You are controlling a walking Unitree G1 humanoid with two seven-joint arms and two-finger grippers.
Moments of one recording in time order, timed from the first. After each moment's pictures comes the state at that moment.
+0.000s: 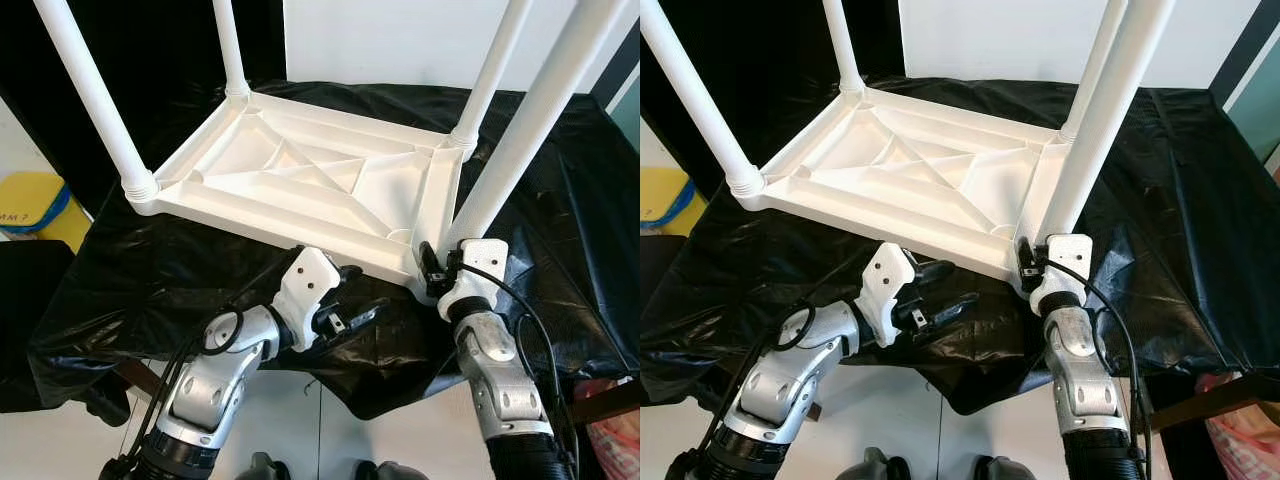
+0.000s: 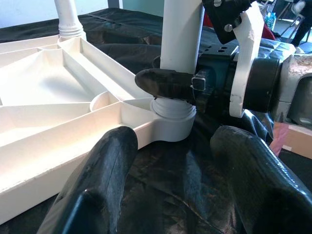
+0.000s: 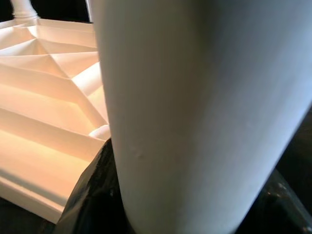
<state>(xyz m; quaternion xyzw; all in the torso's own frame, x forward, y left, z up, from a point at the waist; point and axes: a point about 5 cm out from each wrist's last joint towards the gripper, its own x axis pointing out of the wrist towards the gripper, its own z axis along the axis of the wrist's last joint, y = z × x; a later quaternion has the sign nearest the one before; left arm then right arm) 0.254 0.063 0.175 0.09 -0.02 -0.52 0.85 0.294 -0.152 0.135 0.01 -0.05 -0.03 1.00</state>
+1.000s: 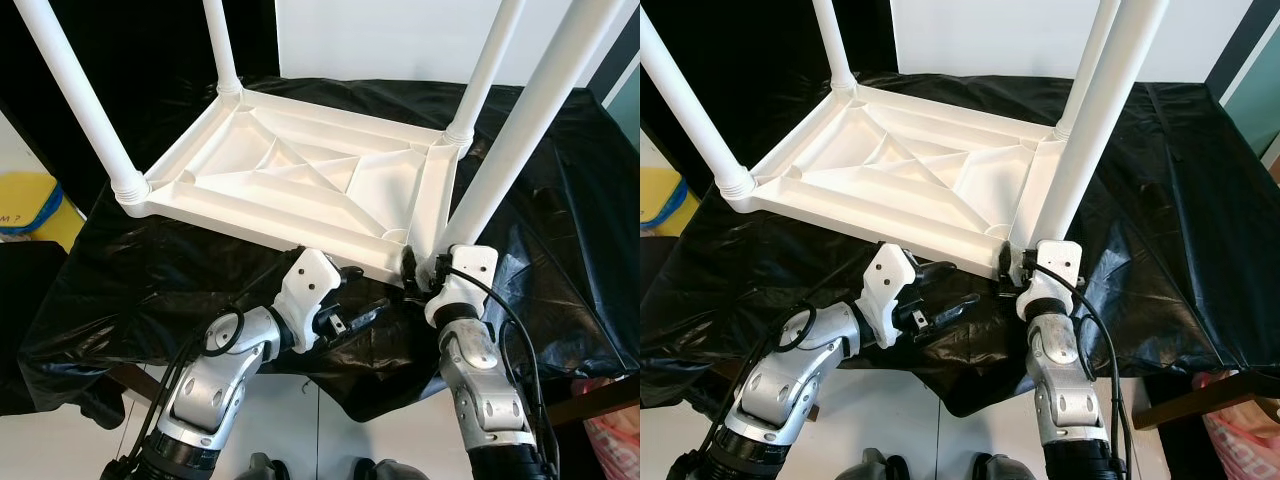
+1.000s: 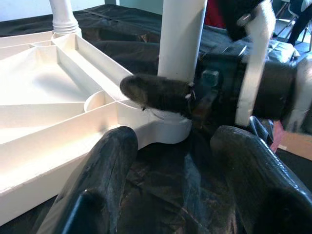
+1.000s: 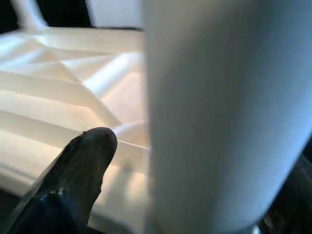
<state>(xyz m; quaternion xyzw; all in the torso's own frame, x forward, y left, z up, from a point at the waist) 0.253 0.062 0.173 0.09 -0.02 -0.52 0.85 0.282 -0.139 0.144 0.04 -0.08 0.01 1.00</state>
